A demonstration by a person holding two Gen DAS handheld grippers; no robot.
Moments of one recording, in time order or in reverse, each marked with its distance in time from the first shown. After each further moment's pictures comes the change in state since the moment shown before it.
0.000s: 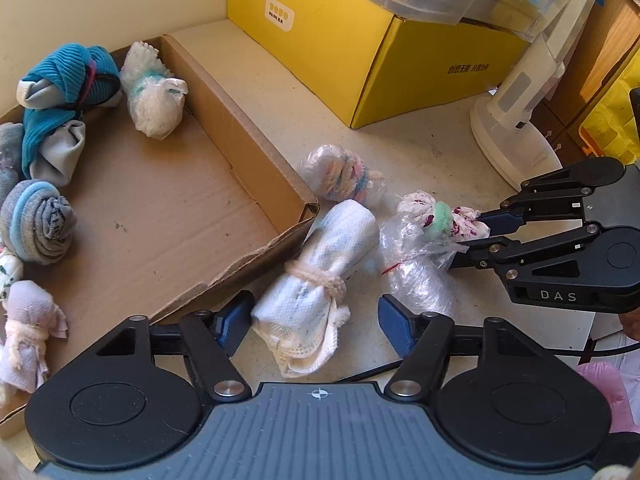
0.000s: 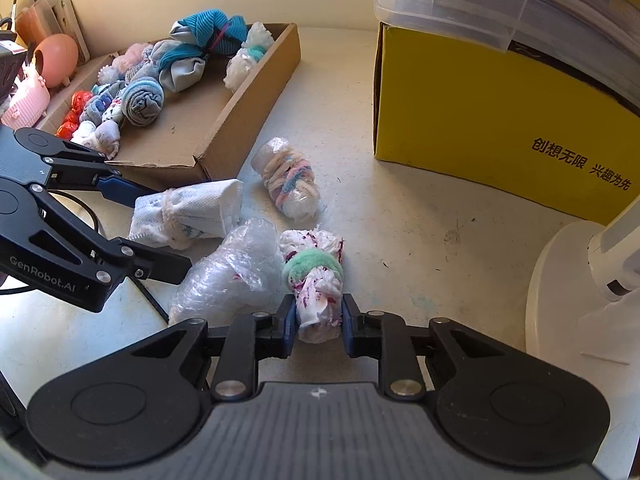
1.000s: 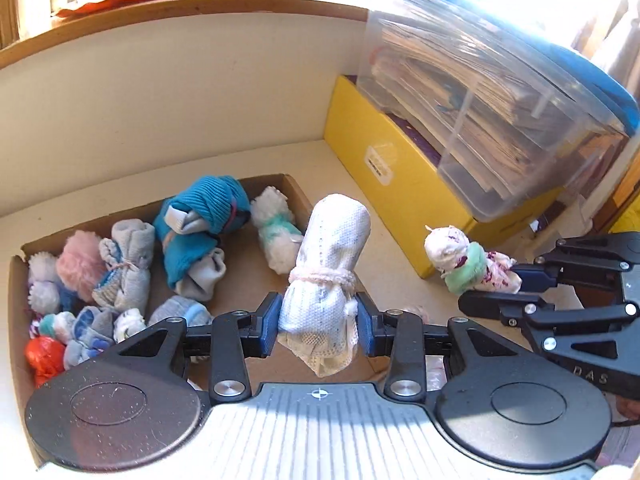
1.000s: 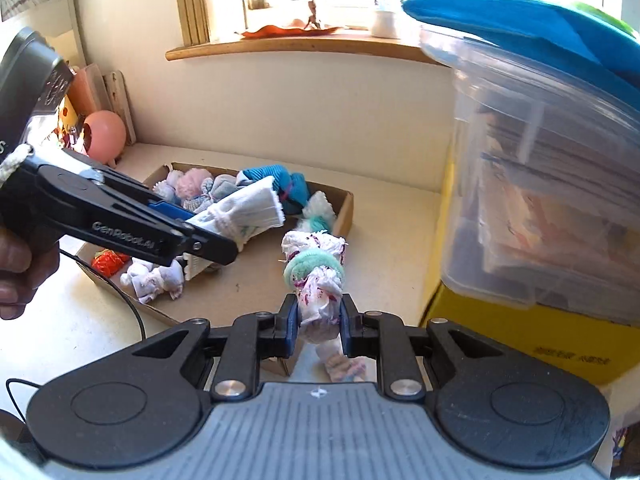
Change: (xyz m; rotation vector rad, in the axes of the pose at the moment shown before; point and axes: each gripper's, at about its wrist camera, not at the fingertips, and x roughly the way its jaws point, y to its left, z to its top) left arm -0.087 0.060 0.062 -0.167 -0.194 0.128; right arm -0.041 0.048 0.100 -0.150 -0.260 0.070
